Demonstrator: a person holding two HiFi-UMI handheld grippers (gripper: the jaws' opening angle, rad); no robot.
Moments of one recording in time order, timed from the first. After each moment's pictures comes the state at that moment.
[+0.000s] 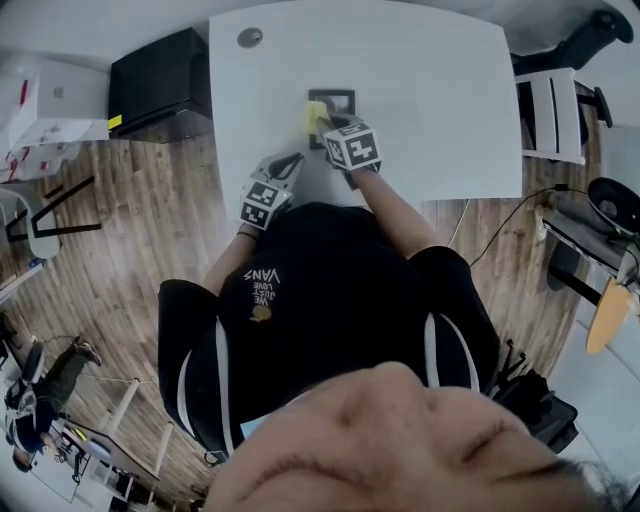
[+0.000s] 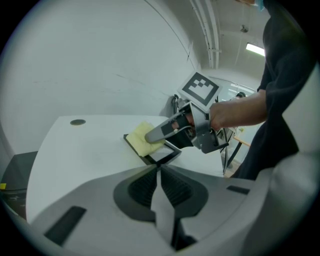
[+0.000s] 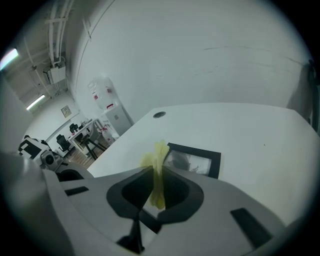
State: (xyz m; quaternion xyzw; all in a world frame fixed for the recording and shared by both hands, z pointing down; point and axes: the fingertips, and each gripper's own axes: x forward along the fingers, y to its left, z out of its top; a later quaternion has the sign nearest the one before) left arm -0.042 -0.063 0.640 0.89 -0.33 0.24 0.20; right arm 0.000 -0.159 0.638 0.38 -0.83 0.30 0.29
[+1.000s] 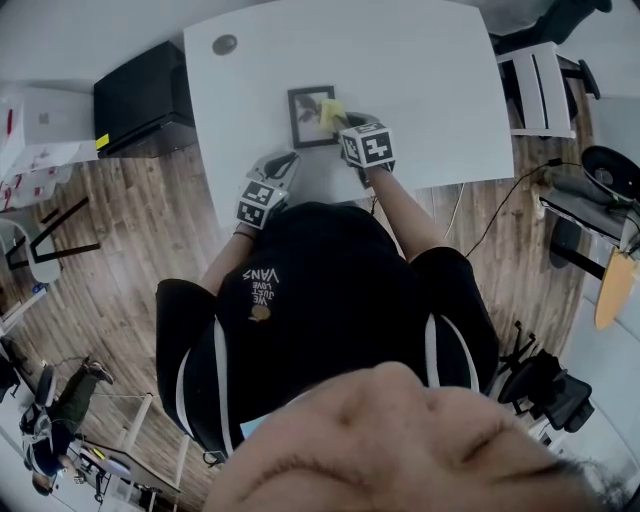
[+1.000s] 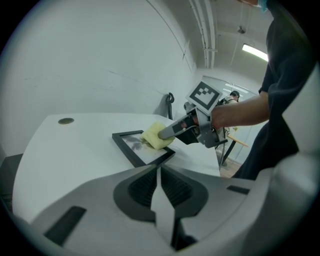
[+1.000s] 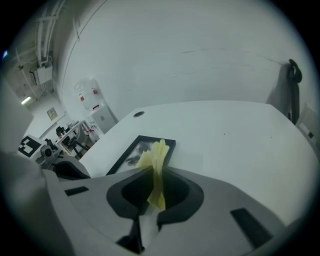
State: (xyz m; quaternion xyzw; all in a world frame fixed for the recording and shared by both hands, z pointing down) left arm -0.018 -0.062 0.645 0.90 -0.29 0.24 0.20; right arm 0.083 -0.153 0.644 0.44 -0.79 0.31 0.29
